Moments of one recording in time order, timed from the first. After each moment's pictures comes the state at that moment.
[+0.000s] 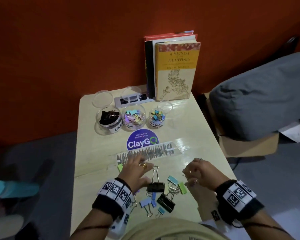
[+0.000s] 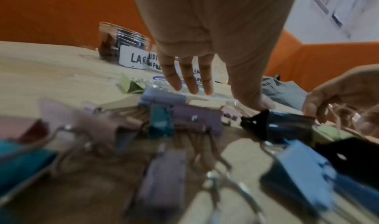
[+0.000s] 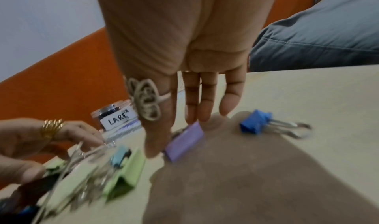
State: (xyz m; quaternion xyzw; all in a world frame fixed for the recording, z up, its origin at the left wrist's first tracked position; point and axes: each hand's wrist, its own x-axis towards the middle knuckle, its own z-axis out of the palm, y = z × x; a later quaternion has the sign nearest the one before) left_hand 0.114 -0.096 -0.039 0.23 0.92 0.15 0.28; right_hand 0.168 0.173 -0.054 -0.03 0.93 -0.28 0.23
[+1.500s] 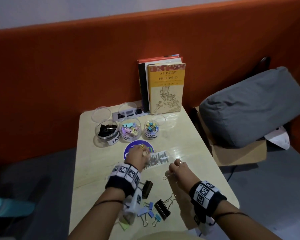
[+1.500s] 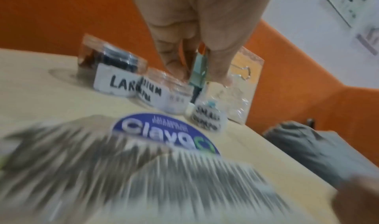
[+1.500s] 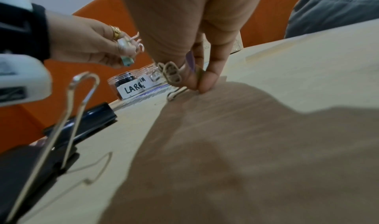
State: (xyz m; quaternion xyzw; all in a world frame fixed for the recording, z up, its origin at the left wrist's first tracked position) left_hand 0.062 -0.049 -0.025 0.10 0.93 0.32 0.16; right_hand 0.155 0.126 -0.066 -0.01 0.97 -0.22 0.14
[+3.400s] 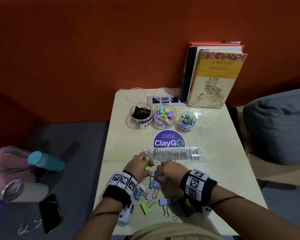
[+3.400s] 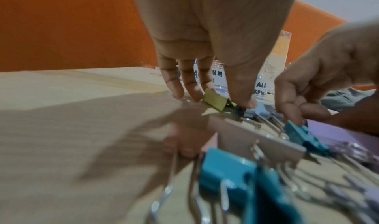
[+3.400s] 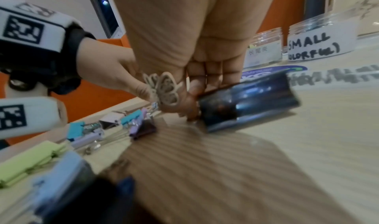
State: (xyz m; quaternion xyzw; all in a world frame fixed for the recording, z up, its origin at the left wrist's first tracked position) left_hand 0.105 -0.156 -0.054 0.12 0.95 0.17 0.23; right_hand 0.107 0.009 -0.030 -0.33 0.89 -0.04 0.30
